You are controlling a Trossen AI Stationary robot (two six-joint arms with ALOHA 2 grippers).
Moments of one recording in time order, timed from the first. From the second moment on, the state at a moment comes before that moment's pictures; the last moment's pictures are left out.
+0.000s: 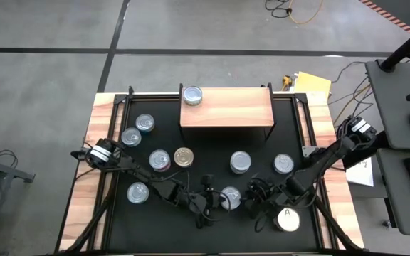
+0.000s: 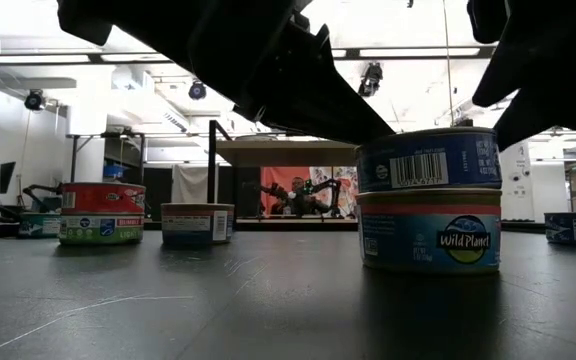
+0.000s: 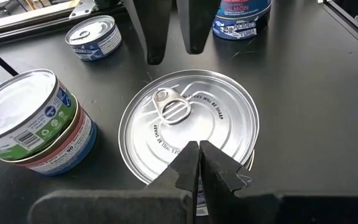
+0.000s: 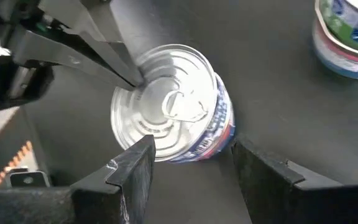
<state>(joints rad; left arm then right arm) -0.45 2.00 1.16 0.27 -0.44 -0.07 0.65 1.51 0.87 -0.31 0.47 1.32</state>
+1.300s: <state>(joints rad) -0.45 2.01 1.14 0.30 -0.44 -0.09 0.65 1.52 0.78 -0.12 0.54 1.37</state>
